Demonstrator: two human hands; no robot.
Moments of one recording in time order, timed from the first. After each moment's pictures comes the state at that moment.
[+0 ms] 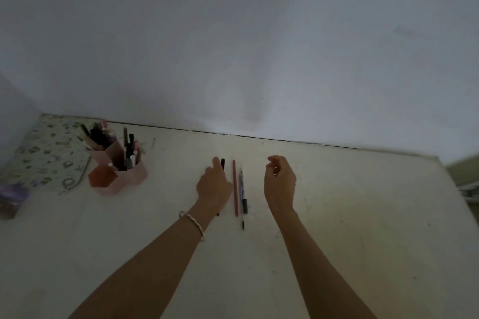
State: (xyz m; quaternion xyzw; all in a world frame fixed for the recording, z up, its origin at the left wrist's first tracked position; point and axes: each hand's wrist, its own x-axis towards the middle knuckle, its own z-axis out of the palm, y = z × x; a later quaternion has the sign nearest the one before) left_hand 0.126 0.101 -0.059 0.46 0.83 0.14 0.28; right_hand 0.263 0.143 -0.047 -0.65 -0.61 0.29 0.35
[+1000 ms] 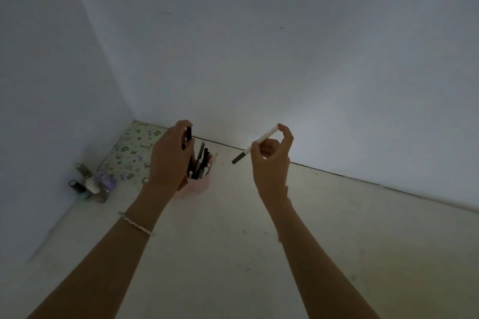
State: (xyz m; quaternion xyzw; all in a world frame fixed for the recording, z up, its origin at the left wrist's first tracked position) left_hand -0.082 0.025 0.027 0.42 0.81 0.41 0.00; right_hand 0.094 0.119 0.027 -0.43 -0.64 0.41 0.48
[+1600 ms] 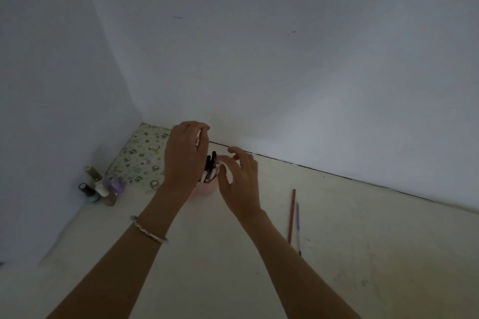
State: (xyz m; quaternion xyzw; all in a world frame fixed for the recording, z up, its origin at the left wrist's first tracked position) left_hand -0.073 0.028 0.048 0.43 0.79 0.43 -0.08; right_hand 0.053 0.074 -0.008 -0.31 -0.84 0.17 0.40
